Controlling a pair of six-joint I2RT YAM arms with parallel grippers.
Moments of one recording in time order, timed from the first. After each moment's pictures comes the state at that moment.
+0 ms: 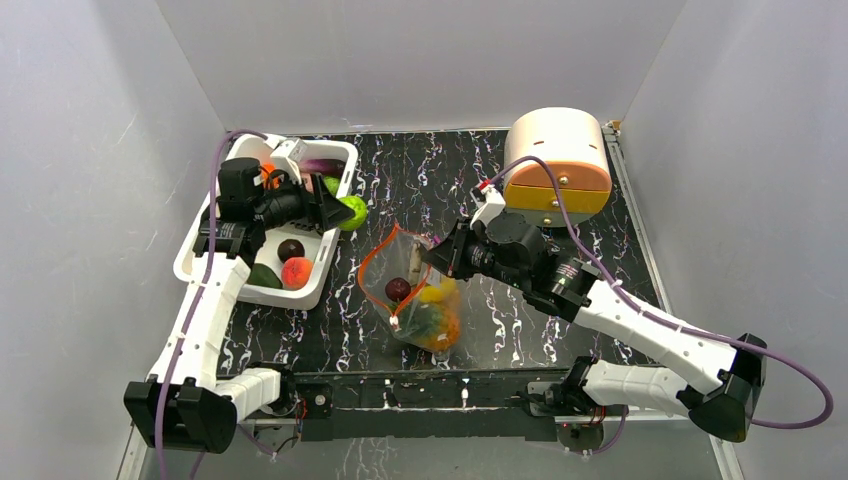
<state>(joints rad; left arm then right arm) -0.08 1.11 1.11 -0.56 0.65 -0.19 0.92 1.05 0.98 -0.27 0.03 0.77</state>
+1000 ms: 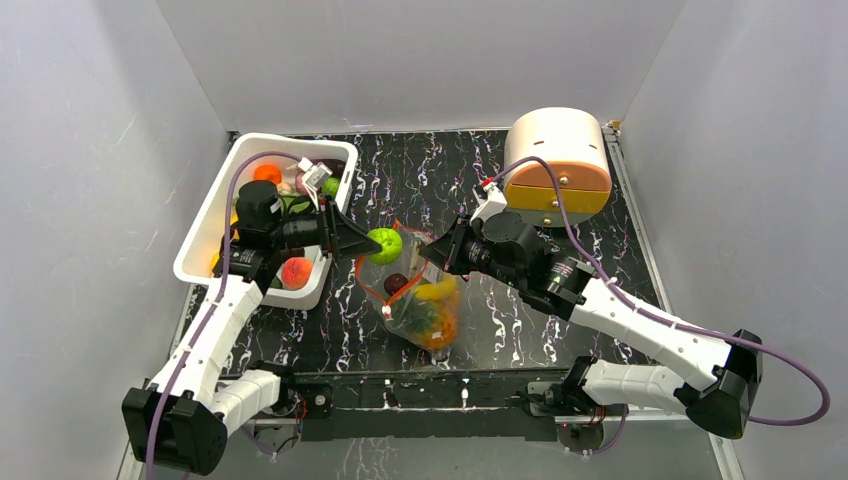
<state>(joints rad) -0.20 1.02 0.88 -0.19 1.08 -0.45 0.92 1.07 0.98 -0.24 0.08 0.84</state>
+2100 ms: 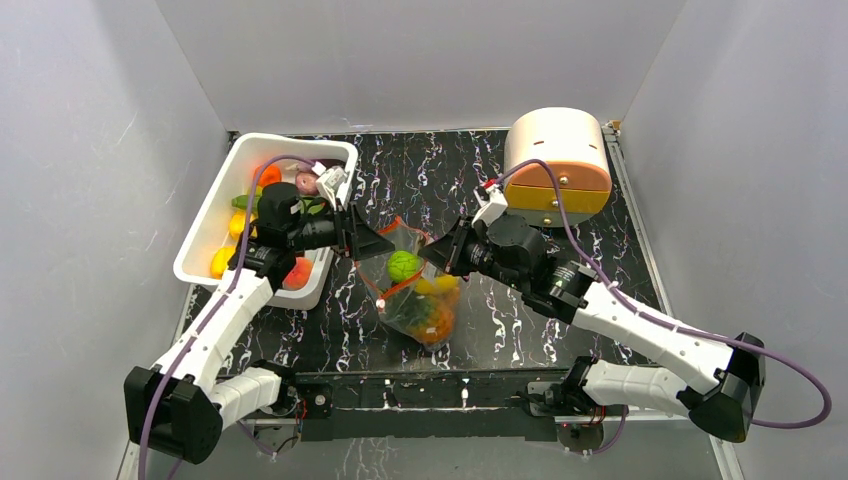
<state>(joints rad) -0.29 1.08 0.84 -0.18 0.89 -0.47 0.92 1.05 0.94 -0.17 0.05 0.84</state>
